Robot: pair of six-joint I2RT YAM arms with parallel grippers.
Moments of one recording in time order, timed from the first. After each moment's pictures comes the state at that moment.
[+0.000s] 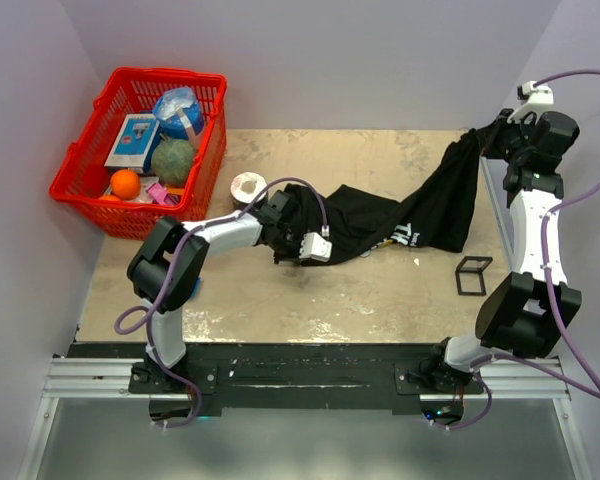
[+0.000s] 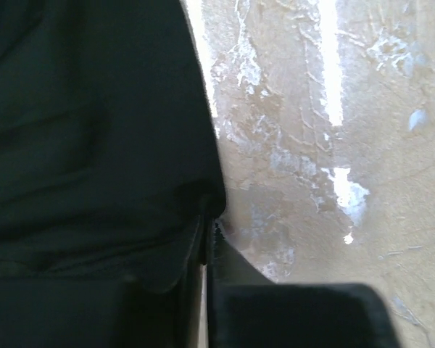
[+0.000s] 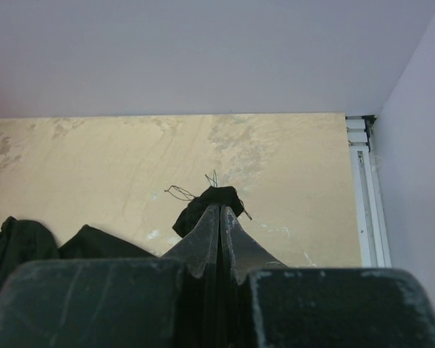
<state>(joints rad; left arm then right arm) -0.62 1.91 1.21 -0.44 0.50 1.03 -0.35 1.50 1.42 -0.13 -0.44 0.05</state>
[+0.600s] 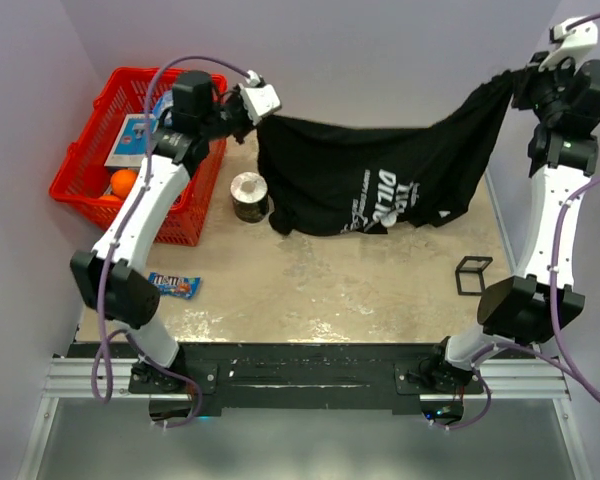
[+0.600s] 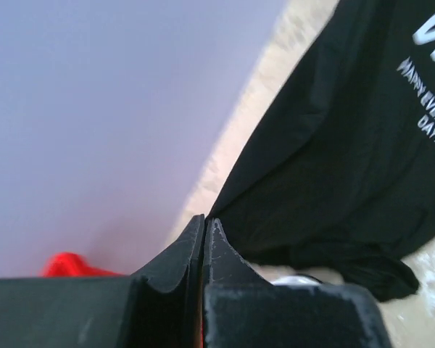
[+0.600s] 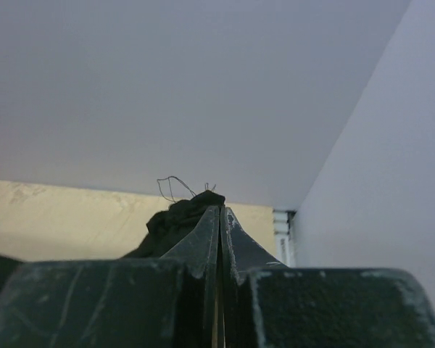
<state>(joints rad) -0.31 1.75 1.82 -0.42 0.52 0.71 -0.34 1.59 1.84 -0.27 -0.37 -0.08</state>
